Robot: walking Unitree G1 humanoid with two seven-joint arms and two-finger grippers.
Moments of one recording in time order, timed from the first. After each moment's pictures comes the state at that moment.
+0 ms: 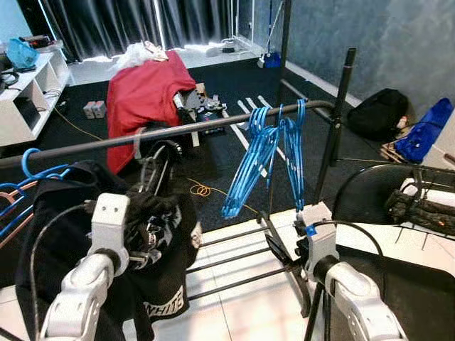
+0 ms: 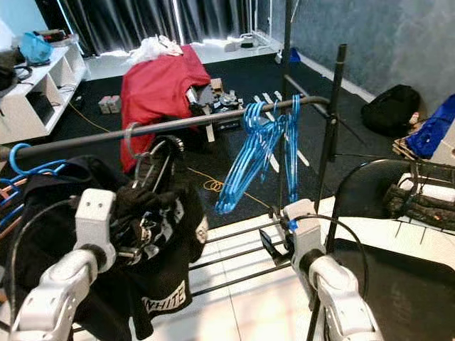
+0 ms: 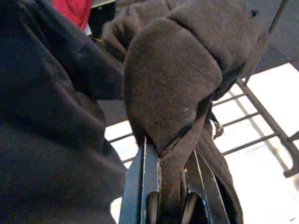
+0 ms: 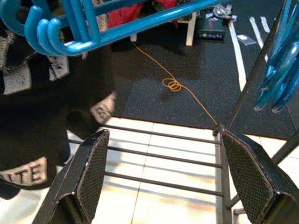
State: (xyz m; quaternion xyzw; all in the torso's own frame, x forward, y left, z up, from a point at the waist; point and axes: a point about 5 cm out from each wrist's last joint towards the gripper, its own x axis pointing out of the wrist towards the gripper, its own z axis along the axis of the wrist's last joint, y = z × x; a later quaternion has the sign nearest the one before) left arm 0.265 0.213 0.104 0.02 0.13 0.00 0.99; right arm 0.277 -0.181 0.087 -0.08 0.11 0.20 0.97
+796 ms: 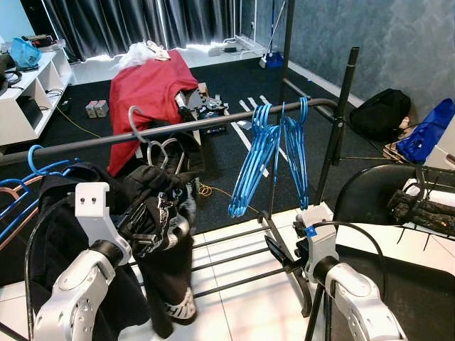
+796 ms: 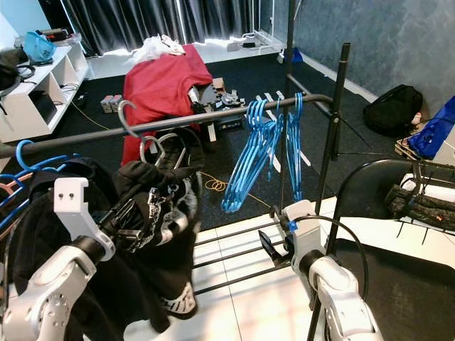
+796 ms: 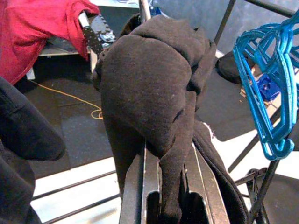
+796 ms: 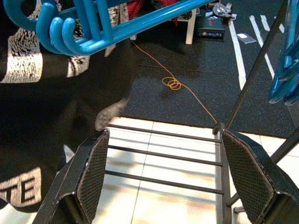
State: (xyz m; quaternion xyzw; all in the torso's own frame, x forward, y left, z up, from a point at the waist) left arm 0.263 0.193 0.151 -0.11 0.00 -0.09 0.99; right arm 0.276 -0.181 0.086 -0.08 0.12 0.20 0.97
